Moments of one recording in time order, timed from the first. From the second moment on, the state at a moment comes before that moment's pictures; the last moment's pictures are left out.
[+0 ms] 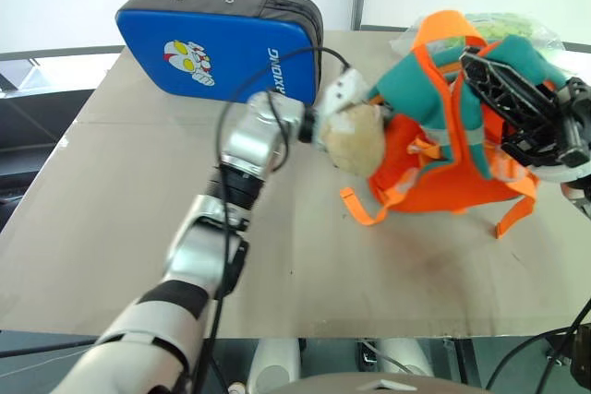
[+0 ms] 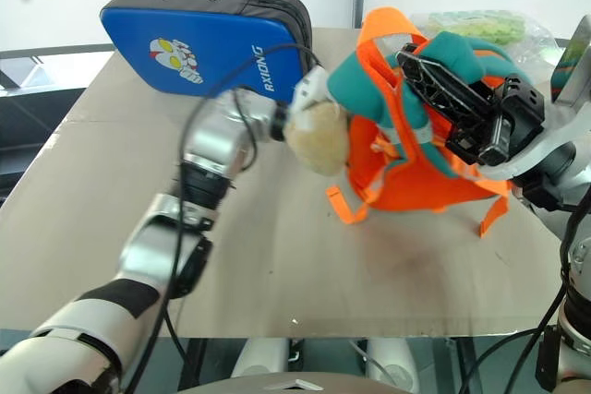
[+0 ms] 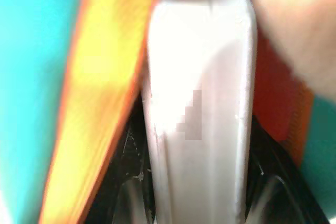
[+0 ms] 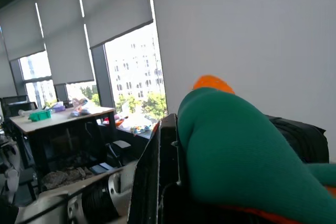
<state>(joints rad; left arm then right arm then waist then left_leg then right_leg) -1.03 0.40 -0.21 0.38 -0.22 0.38 -1.33 -0.37 -0.72 -0.34 -0.68 1.32 0.63 0.41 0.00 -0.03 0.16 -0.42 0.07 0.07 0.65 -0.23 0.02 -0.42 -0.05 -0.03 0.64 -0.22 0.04</state>
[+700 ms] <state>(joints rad) -0.81 0.39 -0.11 0.19 -0.39 0.51 -1.25 -0.21 -0.68 -0.26 -0.64 1.10 0.61 0.46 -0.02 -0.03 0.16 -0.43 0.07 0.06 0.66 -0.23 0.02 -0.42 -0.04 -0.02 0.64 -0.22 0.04</state>
